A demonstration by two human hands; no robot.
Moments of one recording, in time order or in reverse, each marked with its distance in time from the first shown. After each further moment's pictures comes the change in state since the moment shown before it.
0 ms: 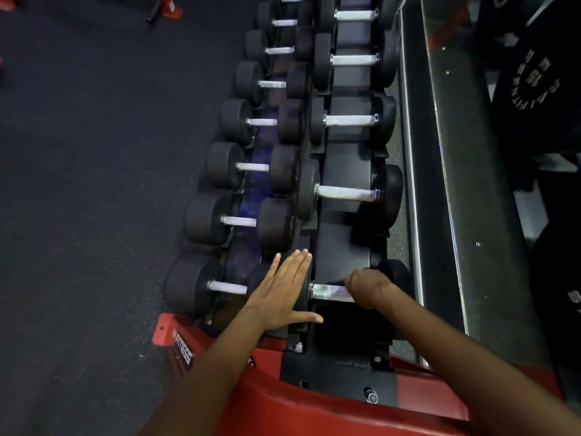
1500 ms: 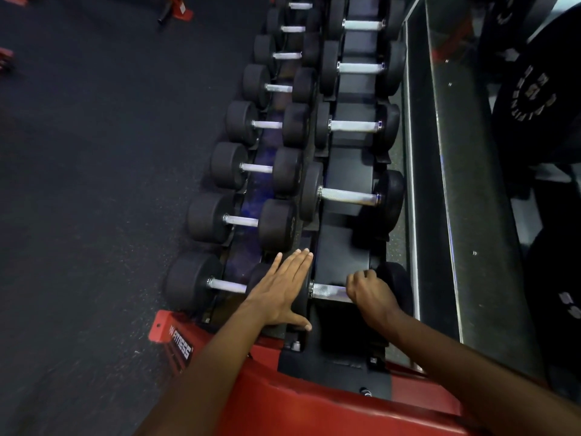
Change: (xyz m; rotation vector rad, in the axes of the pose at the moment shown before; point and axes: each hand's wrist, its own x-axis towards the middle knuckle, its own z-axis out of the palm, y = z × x) left_hand -0.004 -0.002 -0.007 -0.040 -0.065 0.016; right_hand -0.038 -0.018 0.003 -0.328 0.300 0.060
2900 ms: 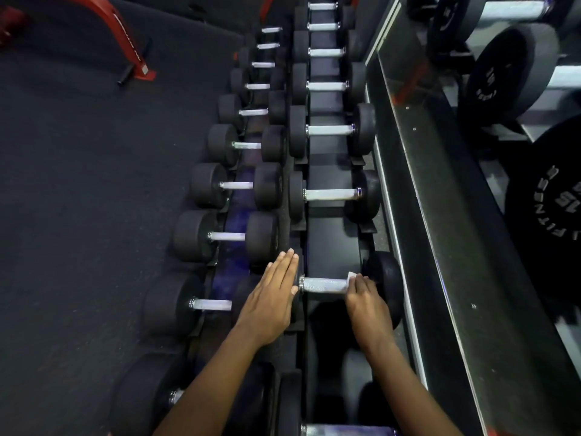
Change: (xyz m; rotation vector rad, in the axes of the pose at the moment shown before) left_hand 0.170 -0.084 -0.051 -0.184 0.451 -0.013; right_hand 0.158 0.079 0.001 0.393 0.377 0.454
